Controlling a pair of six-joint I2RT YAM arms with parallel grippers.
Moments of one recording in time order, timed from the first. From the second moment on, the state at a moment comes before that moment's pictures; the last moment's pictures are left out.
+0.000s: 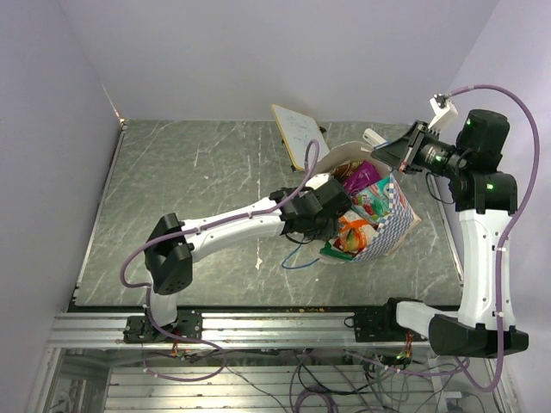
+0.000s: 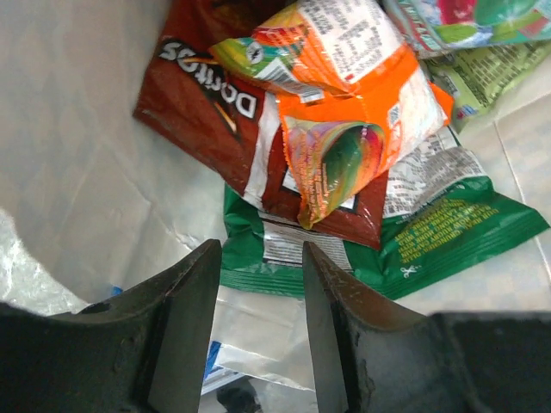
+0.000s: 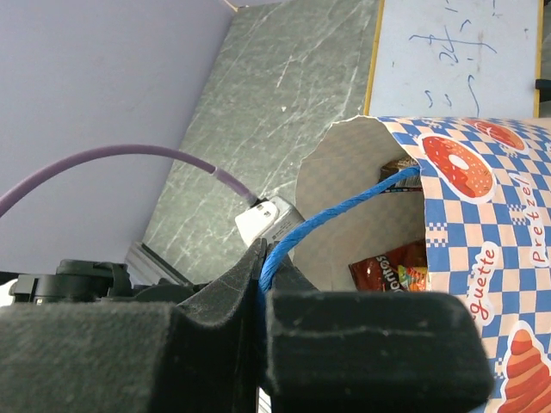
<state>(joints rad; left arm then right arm) -1.13 1.87 1.70 -0.76 -0.20 -1.02 -0.07 1.16 1.59 -0.84 -0.75 0.37</state>
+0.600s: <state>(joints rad) -1.07 2.01 1.69 -0.73 -0.23 -1.26 -0.07 1.17 1.60 -0.86 -0.77 0.32</state>
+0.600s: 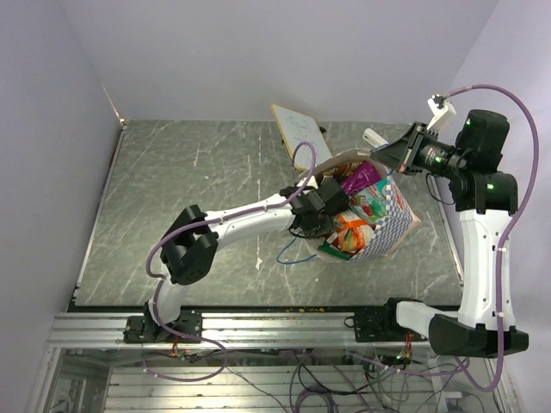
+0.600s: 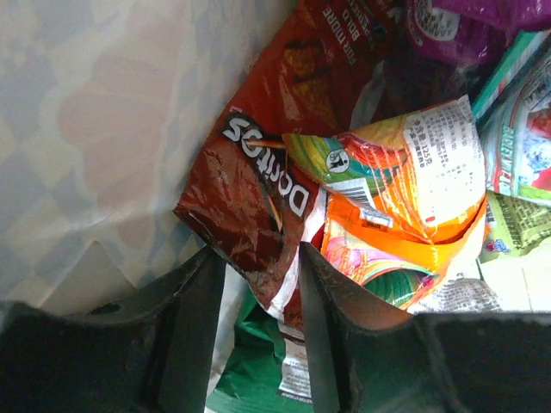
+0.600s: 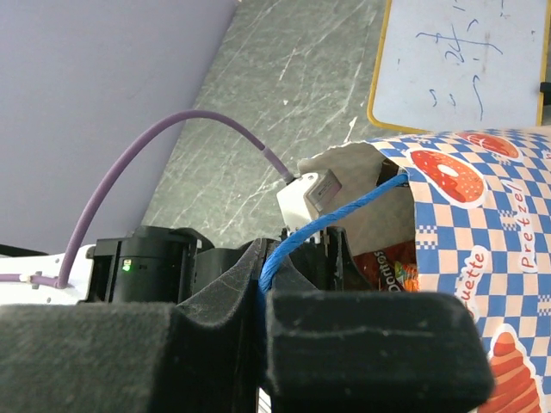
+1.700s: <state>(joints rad) -0.94 2.04 1.91 -0.58 0.21 -1.15 -0.07 1.12 1.61 -0.93 -0.51 0.29</state>
